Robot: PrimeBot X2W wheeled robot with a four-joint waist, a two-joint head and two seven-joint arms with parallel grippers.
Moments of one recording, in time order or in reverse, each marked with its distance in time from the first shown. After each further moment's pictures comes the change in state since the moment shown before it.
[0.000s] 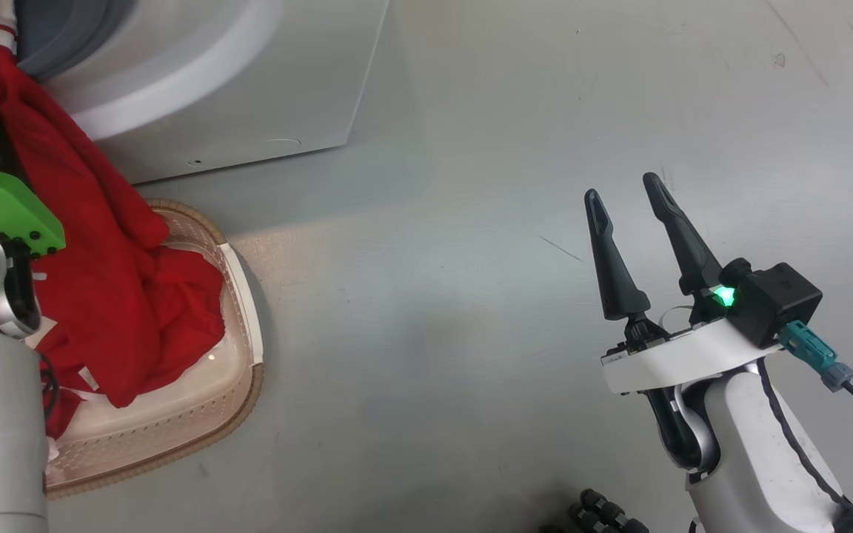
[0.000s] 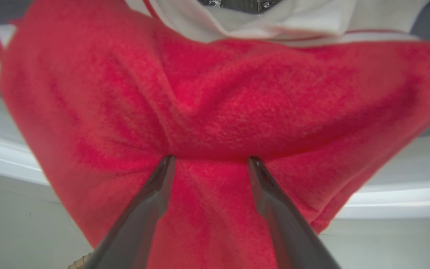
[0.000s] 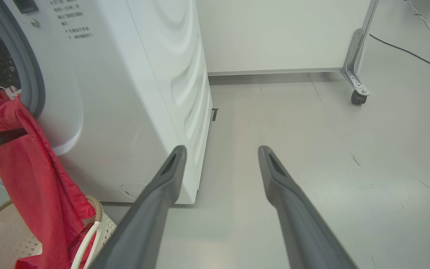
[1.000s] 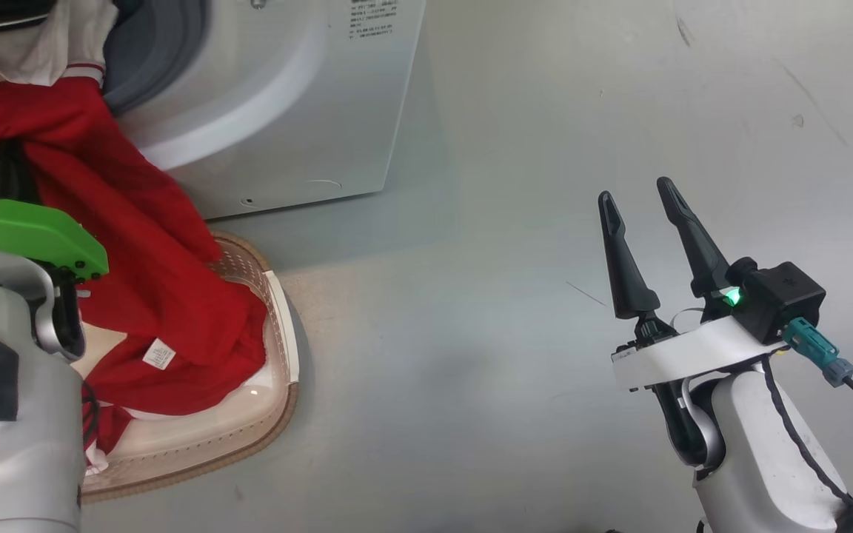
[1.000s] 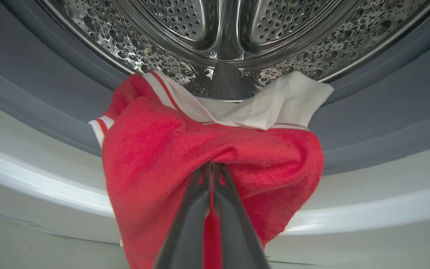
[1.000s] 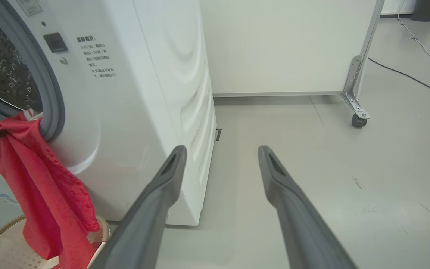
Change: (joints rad) left arm 0.000 -0.042 -0.016 0.129 -0.023 -0.069 -0.217; right arm -0.006 0.000 -0.030 0.044 -0.021 -0.007 0.000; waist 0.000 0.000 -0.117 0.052
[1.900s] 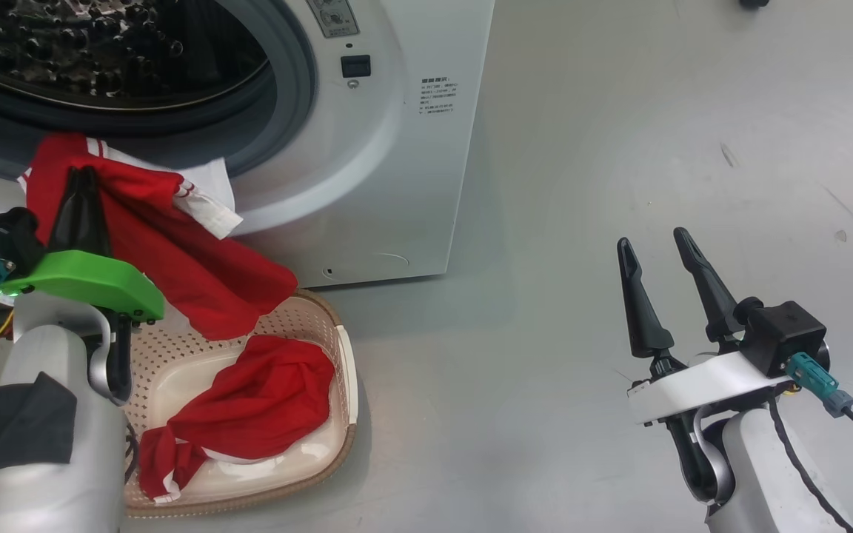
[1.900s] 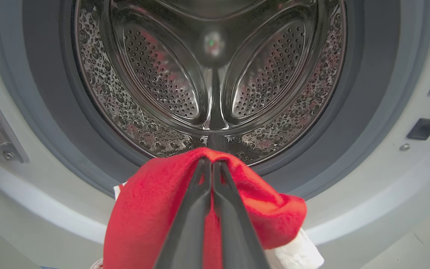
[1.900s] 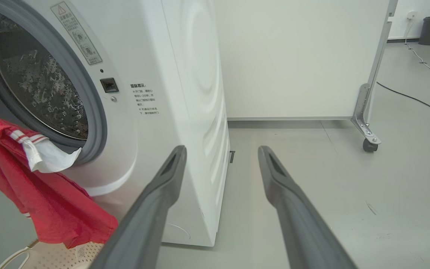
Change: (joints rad) left arm 0.121 -0.048 -0.064 -0.088 0.028 -0.081 -0.080; right arm 0.077 0.000 -0.046 0.043 -0.020 0.001 0.000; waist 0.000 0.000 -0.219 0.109
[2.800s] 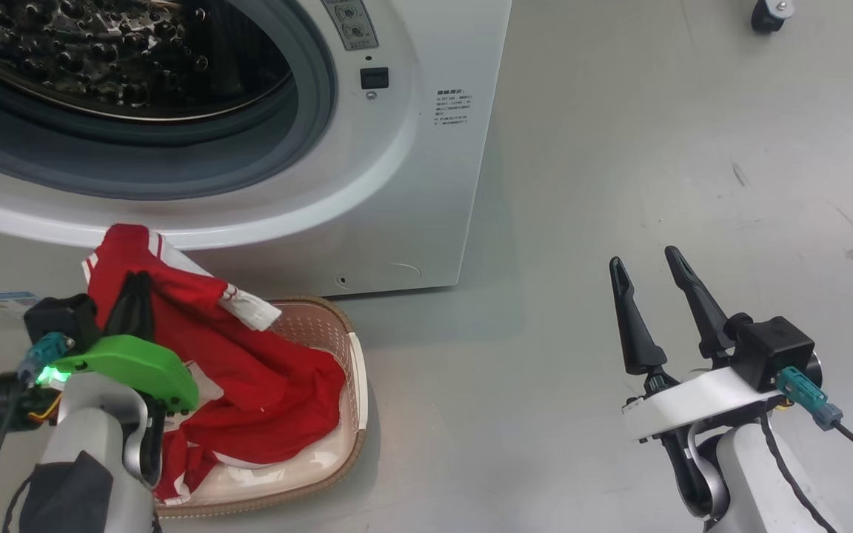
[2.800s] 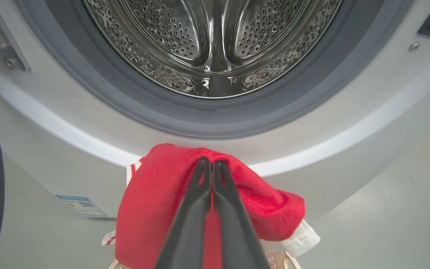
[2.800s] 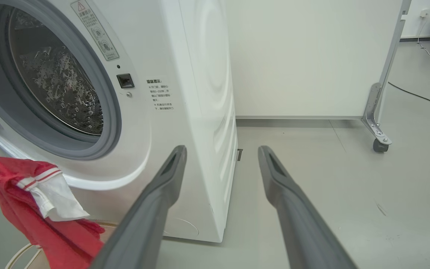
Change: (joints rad) left arm 0.175 -0.017 -0.037 -0.037 0.002 0.000 0.072; right arm 0.032 0.000 0.015 0.004 -0.005 0.013 0.000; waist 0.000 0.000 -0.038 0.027
